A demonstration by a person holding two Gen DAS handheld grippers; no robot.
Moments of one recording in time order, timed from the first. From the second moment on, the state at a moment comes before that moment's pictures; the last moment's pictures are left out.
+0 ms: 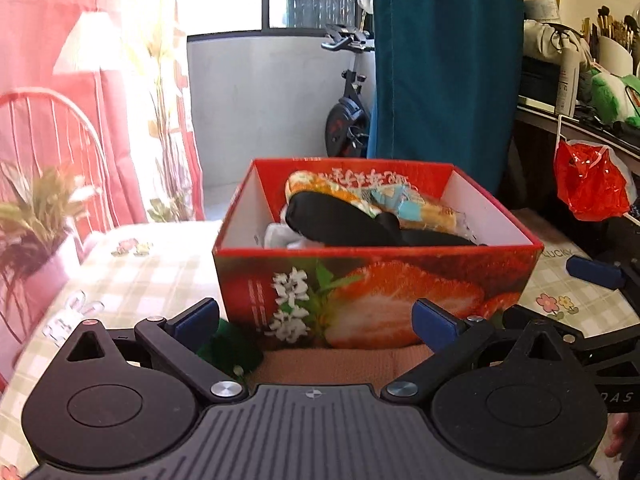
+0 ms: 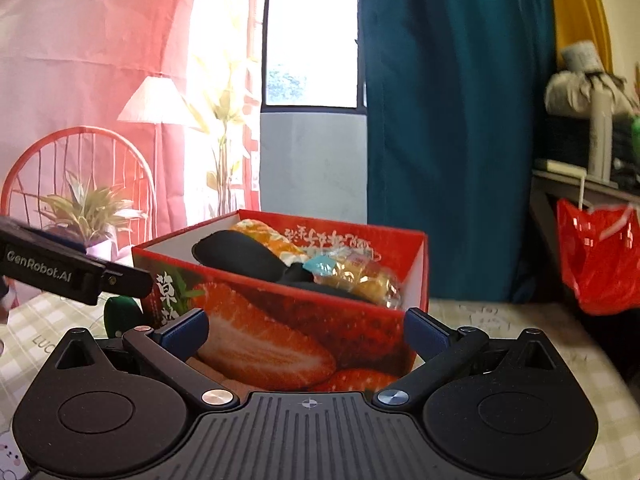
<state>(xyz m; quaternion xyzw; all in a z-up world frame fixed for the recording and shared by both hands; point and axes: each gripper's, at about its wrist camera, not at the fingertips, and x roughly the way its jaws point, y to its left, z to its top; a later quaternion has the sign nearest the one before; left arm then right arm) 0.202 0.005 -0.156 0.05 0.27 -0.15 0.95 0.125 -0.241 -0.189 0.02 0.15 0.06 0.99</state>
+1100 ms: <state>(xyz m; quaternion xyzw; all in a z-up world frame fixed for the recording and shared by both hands) 0.214 0.018 -0.217 0.03 0.30 -0.12 0.95 0.138 -0.255 -0.261 0.06 0.22 0.00 0.97</state>
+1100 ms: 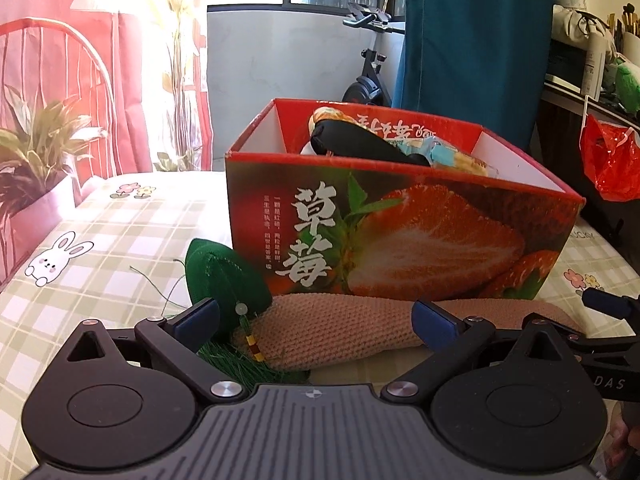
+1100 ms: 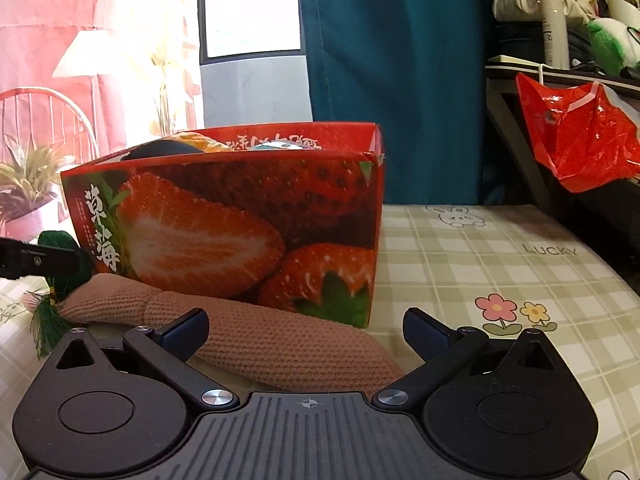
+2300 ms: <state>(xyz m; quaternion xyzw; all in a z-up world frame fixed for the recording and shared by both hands) 0.220 0.018 -0.243 0.02 0.33 -0.14 0.93 0.157 -0.245 -0.277 0.04 0.30 0.06 0.95</state>
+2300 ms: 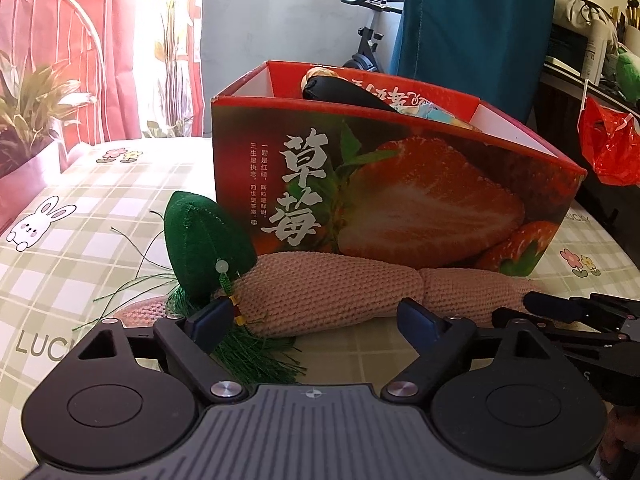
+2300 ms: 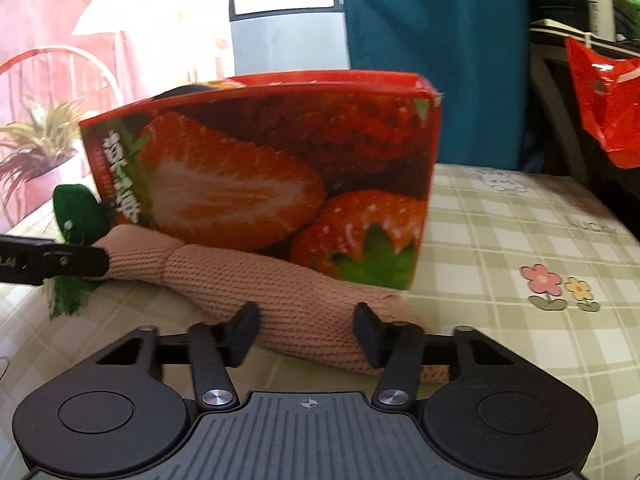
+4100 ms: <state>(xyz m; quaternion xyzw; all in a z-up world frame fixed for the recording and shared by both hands) 0.259 0.019 -0.268 0.01 0.36 -0.13 0.92 0.161 -0.256 -0.280 0.06 0.30 0.03 0.95</state>
